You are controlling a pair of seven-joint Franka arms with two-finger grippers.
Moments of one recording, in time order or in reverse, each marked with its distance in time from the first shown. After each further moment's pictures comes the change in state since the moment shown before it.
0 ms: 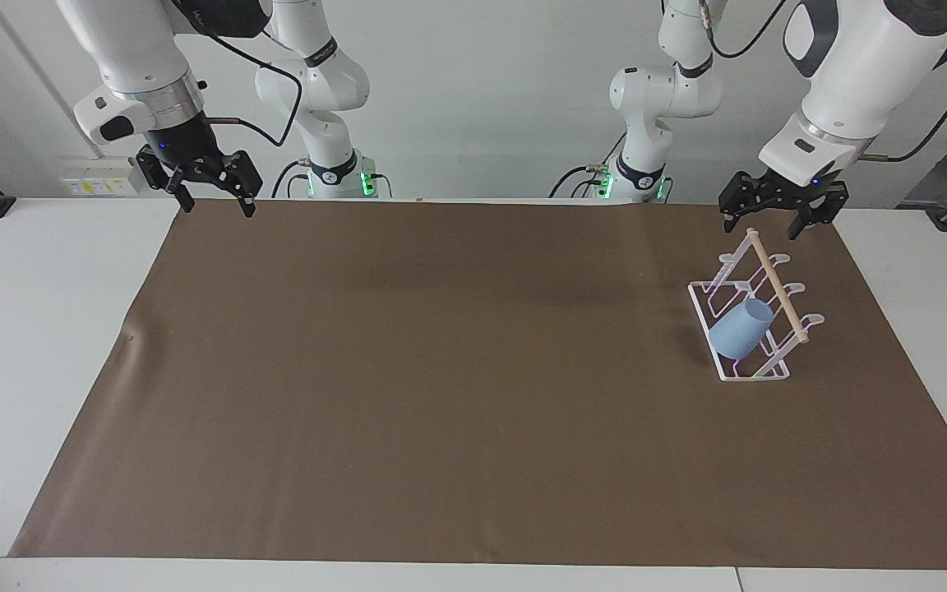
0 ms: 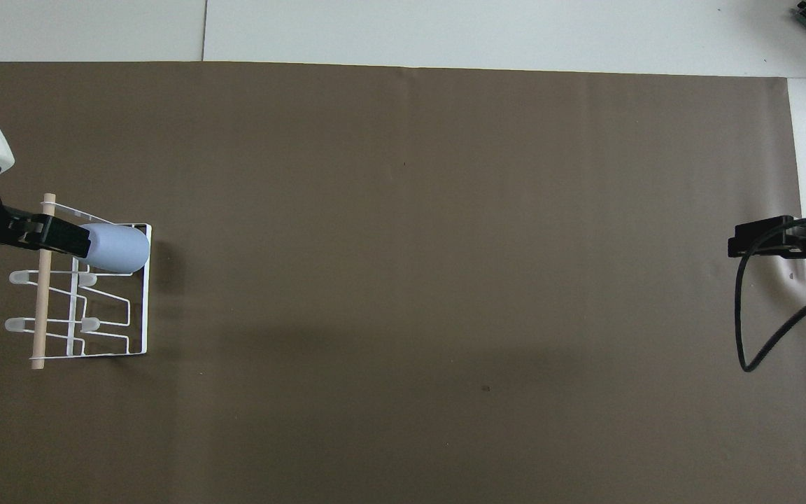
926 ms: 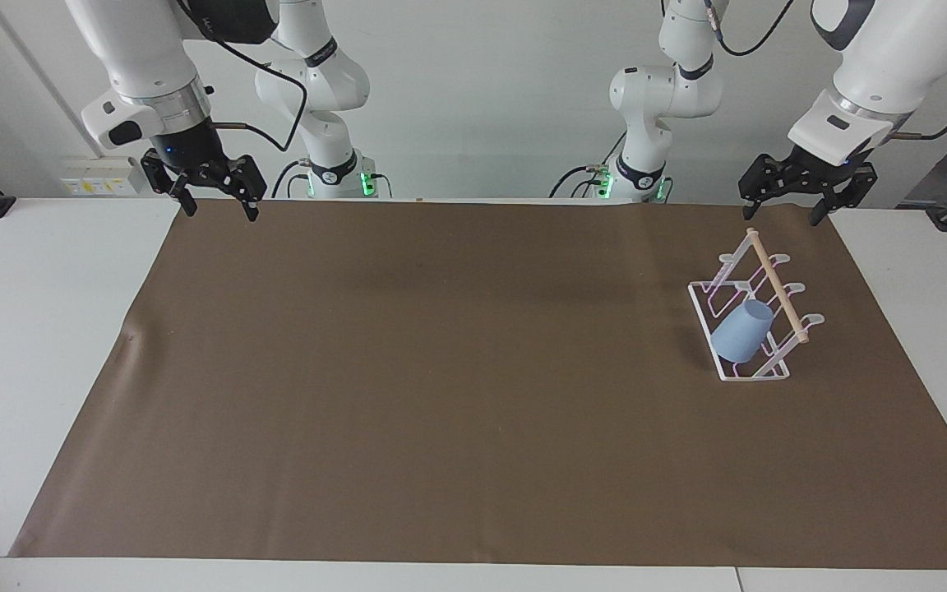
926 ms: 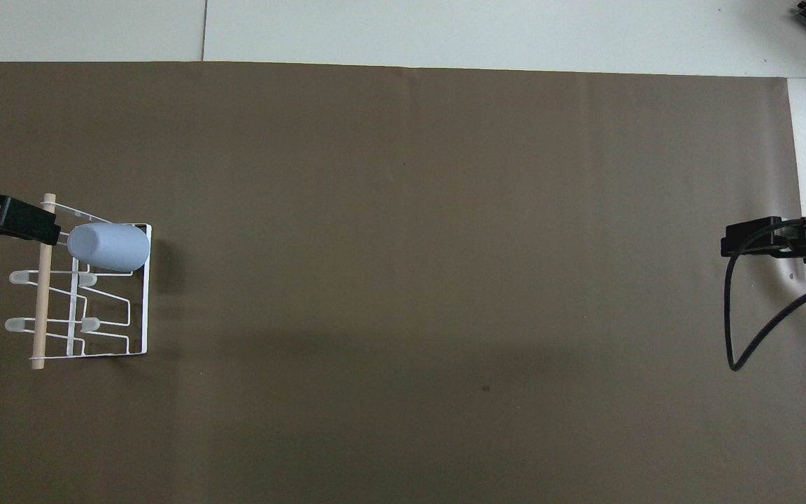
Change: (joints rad) left arm 0.003 0.045 0.010 0.152 -0.002 -0.104 -0.001; right arm 0.003 0.000 0.014 -0.016 -0.028 0.020 0.000
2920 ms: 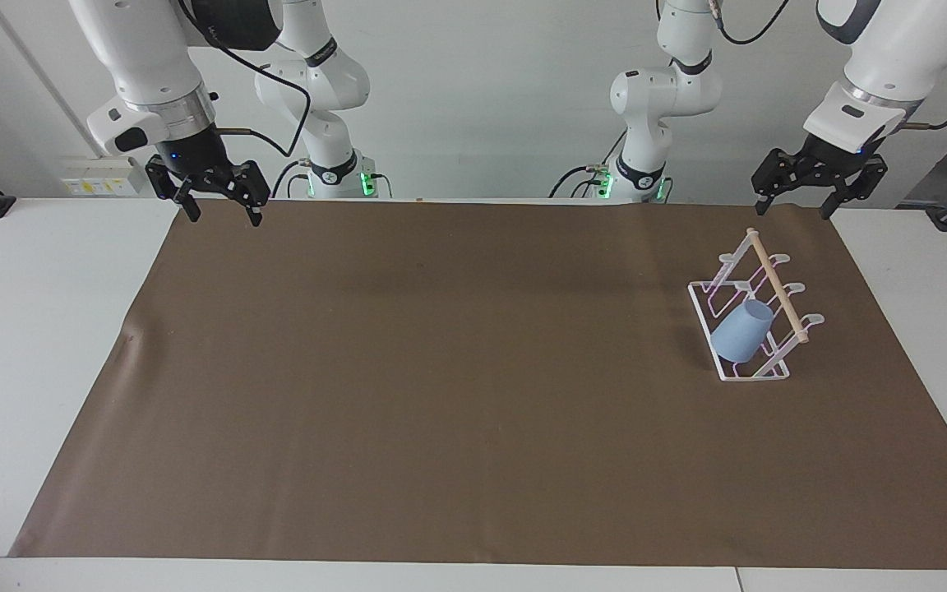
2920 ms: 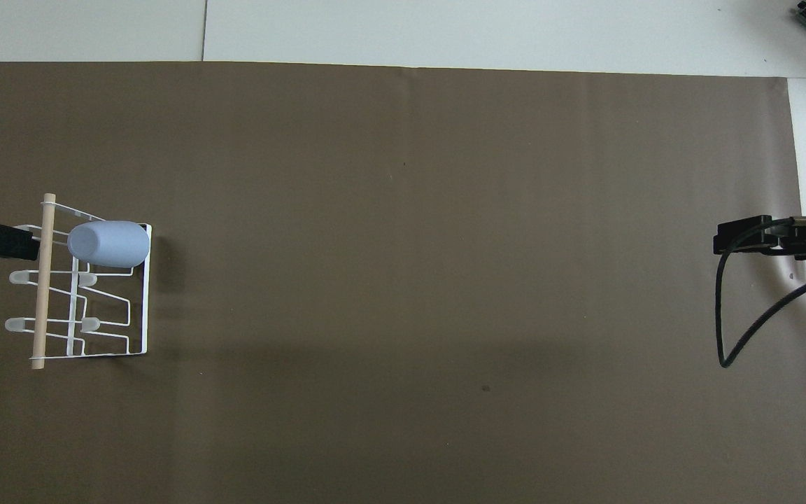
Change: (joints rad) left arm 0.144 -0.109 -0.094 -0.163 -0.007 0.106 0.018; right arm 0.055 0.002 -0.046 -0.016 -0.003 0.027 0.000
